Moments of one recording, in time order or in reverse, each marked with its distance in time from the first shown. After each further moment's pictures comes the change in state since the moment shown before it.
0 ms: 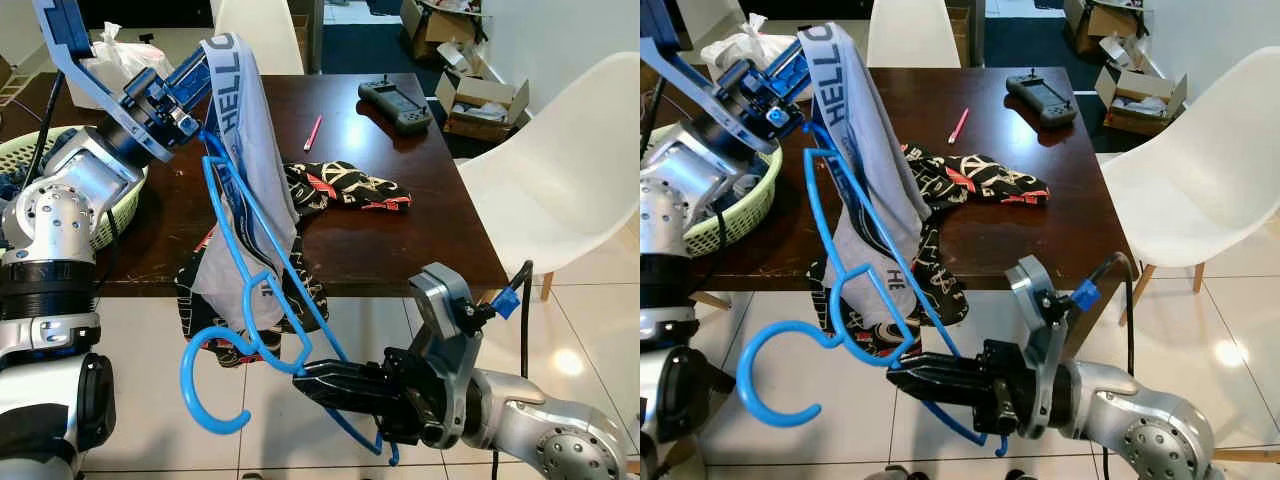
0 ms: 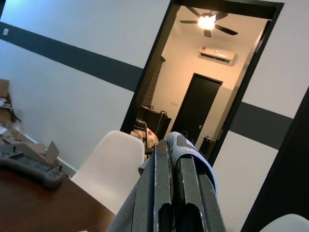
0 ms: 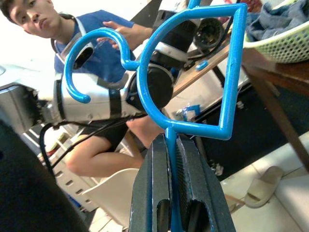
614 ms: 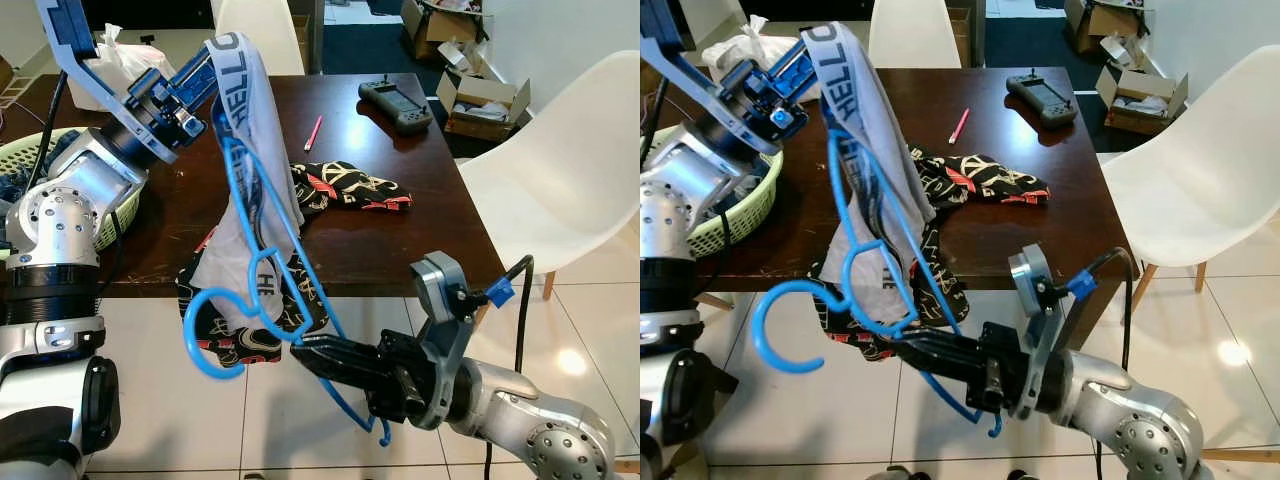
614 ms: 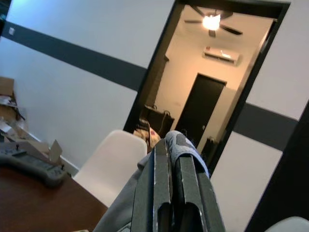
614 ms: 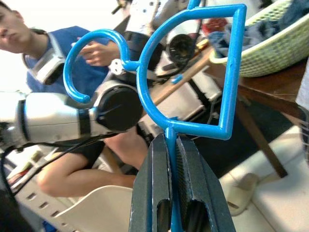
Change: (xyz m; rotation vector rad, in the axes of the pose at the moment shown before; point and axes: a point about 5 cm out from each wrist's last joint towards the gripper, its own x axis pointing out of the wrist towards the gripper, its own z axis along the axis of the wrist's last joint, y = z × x) left arm 0.000 0.000 -0.002 -0.006 -0.014 0.040; right arm 0.003 -0.009 0.004 -0.029 -0.058 -0.121
